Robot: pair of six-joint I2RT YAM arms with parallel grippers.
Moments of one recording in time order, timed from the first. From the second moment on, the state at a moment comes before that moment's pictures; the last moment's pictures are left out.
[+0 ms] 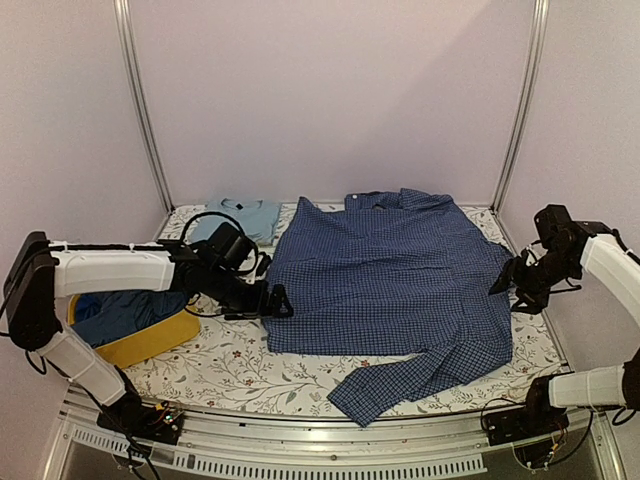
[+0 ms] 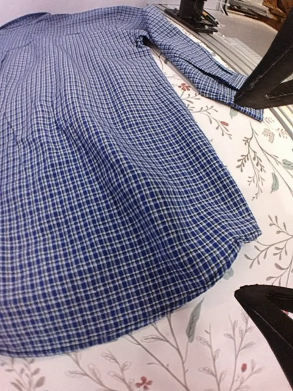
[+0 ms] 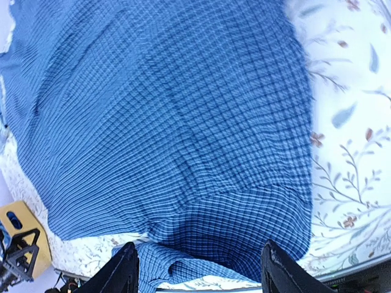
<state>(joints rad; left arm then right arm) -0.73 1.52 0.93 -0.42 0.22 -0.58 -0.01 1.17 0.95 -1.02 -0.30 0.53</state>
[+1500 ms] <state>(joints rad) -0.78 1.53 0.79 -0.43 0.25 -1.04 -0.01 1.29 0.74 -1.04 -0.19 0.70</state>
